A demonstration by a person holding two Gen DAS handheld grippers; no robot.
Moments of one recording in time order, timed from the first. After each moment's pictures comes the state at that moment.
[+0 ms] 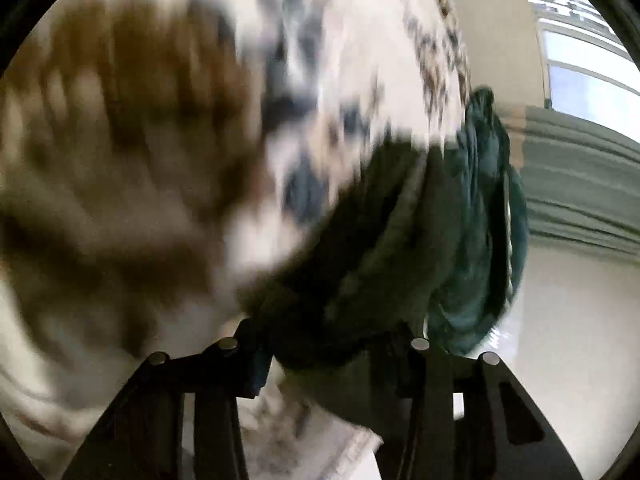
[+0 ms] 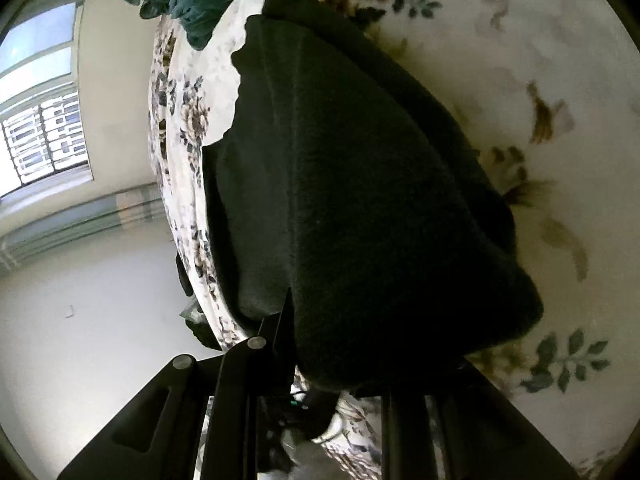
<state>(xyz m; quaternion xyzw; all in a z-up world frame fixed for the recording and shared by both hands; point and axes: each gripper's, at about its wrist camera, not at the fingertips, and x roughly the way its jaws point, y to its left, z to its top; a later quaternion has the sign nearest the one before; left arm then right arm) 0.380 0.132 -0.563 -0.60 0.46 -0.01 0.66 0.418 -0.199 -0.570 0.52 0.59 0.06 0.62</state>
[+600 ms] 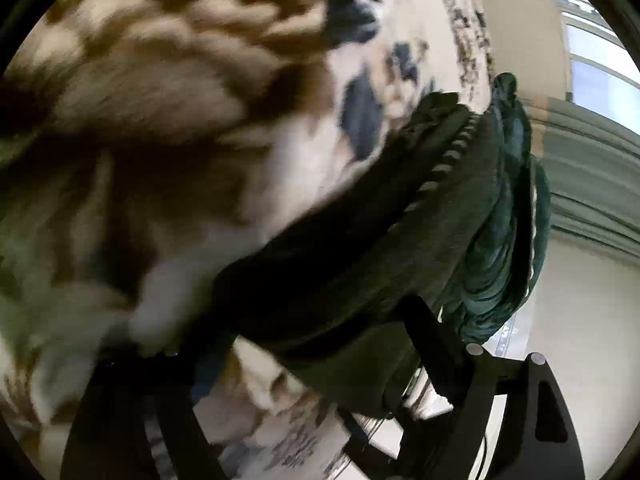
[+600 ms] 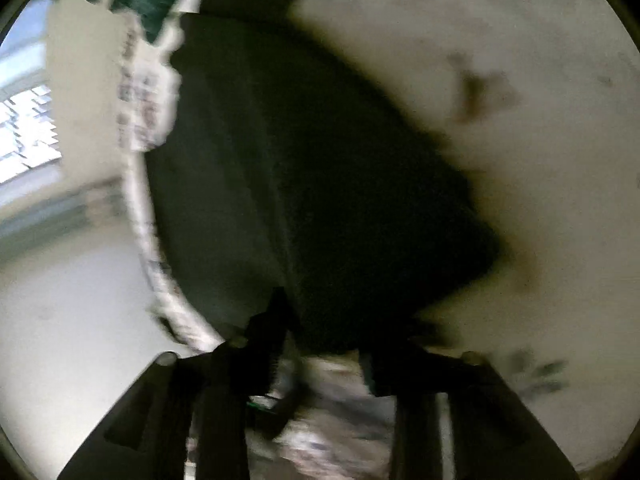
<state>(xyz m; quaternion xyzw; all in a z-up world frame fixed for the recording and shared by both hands) 0.367 0.084 -0.598 -0.61 0.50 -0.02 0.62 0.402 -0.225 -0.612 0.46 0.64 0.02 0.61</state>
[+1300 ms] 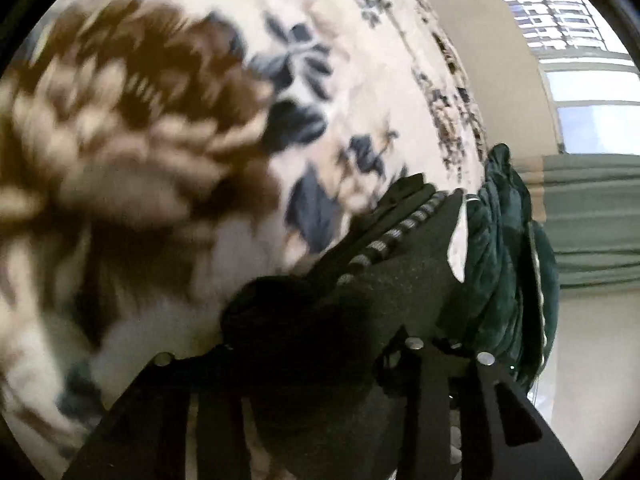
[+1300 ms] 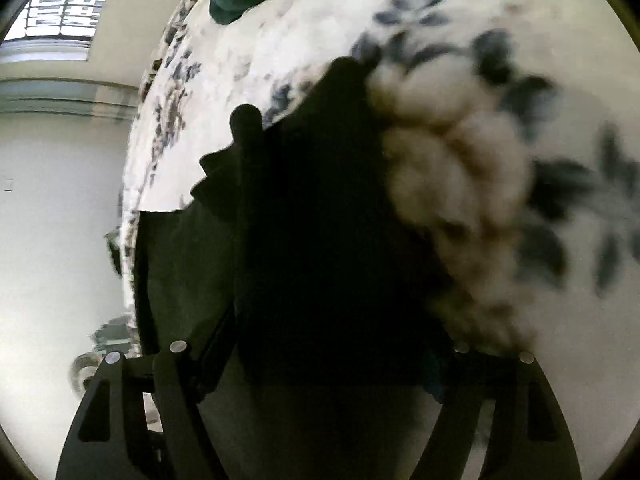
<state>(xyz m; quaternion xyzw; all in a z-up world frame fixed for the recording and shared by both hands) 0.390 0.081 -0.571 -0.57 0.39 0.10 0.71 0.643 -0.250 -0.609 0.28 0.64 0.16 0.70</state>
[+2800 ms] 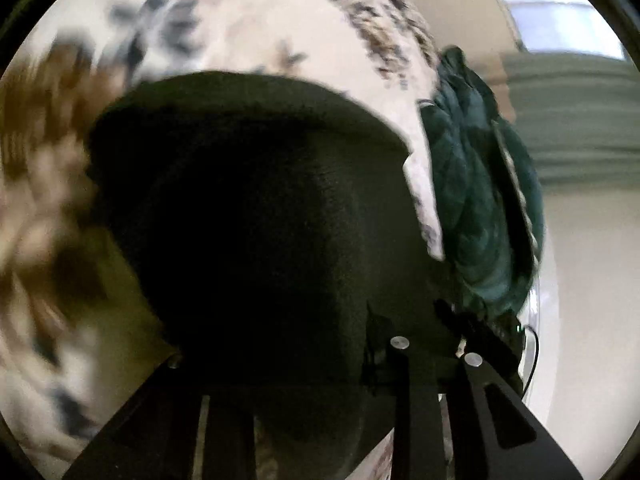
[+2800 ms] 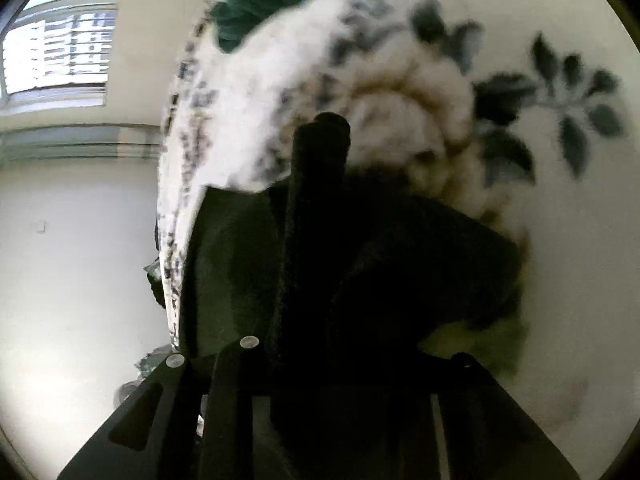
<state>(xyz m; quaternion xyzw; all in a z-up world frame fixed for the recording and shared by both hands) 0.435 0.069 -0.537 -0.49 0.48 -0.06 0.73 0.586 -0.268 -0.592 0.37 0.60 0.16 0.70</state>
